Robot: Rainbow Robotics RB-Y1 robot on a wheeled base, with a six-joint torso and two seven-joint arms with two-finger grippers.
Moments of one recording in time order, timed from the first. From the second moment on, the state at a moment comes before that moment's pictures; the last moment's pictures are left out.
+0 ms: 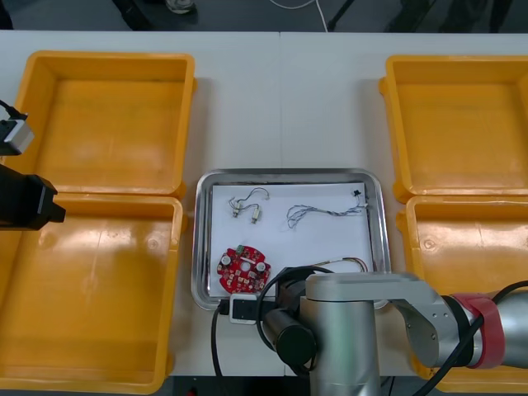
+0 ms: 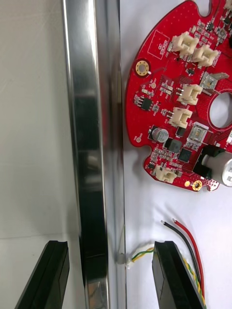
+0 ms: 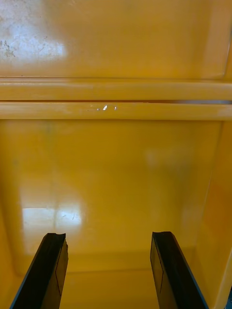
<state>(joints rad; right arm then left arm) -0.73 -0.59 1.34 -2.09 -0.28 1.46 1.51 -0.25 0.85 0.17 -2.22 0.95 1.91 -1.11</state>
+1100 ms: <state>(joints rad) -0.73 -0.59 1.35 -2.09 -0.18 1.46 1.49 -0.25 0.85 0.17 -2.22 0.96 1.91 -1.11</state>
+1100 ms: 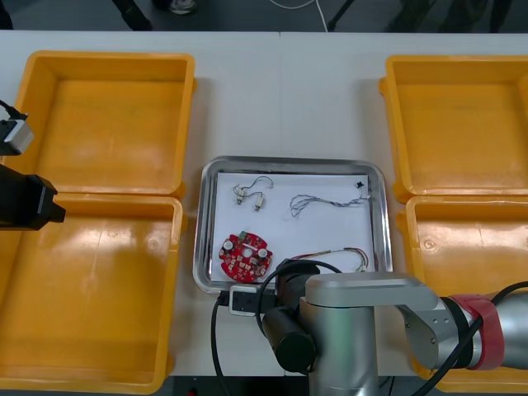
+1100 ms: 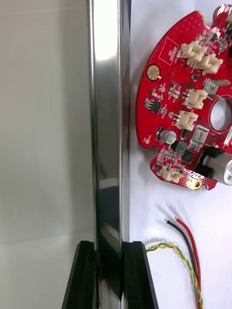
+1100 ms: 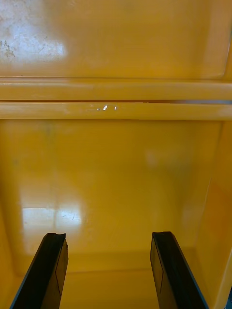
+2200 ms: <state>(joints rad) -0.73 -0.66 1.31 -2.09 -0.10 1.34 1.49 -0.25 0.85 0.17 -2.22 0.96 1.91 -1.11</state>
